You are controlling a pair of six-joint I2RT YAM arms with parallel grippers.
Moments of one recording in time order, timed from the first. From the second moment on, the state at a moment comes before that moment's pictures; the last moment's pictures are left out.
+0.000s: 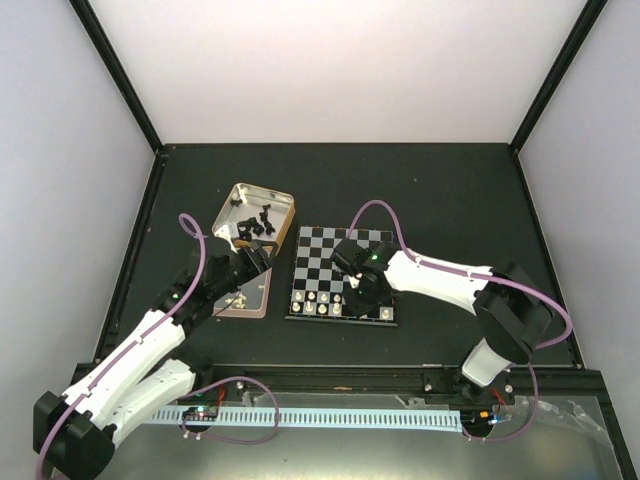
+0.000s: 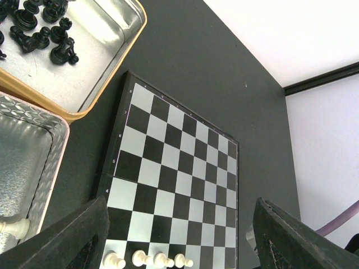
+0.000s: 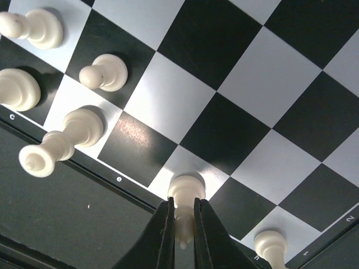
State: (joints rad) left arm -0.48 0.78 0.55 -0.27 0.07 -0.96; right arm 0.91 1.62 1.05 -0.89 -0.04 0.40
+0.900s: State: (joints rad) left arm -0.47 0.79 0.55 -0.31 0.04 -0.95; right arm 0.91 1.62 1.05 -0.85 -0.02 0.40
